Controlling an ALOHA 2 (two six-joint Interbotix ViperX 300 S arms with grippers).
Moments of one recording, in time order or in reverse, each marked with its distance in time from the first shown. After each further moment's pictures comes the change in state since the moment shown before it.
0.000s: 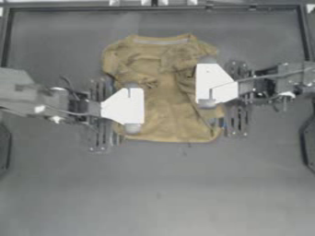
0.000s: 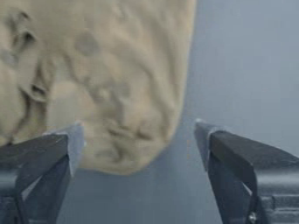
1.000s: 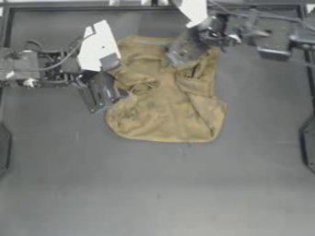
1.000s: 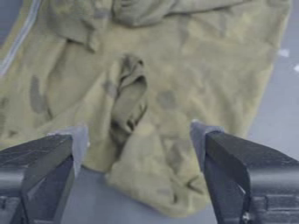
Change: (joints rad) left arm 0.184 -0.173 0.052 -0.002 -0.193 -0.147; right arm -0.279 0.273 -0.235 -0.094 -0.181 0.503
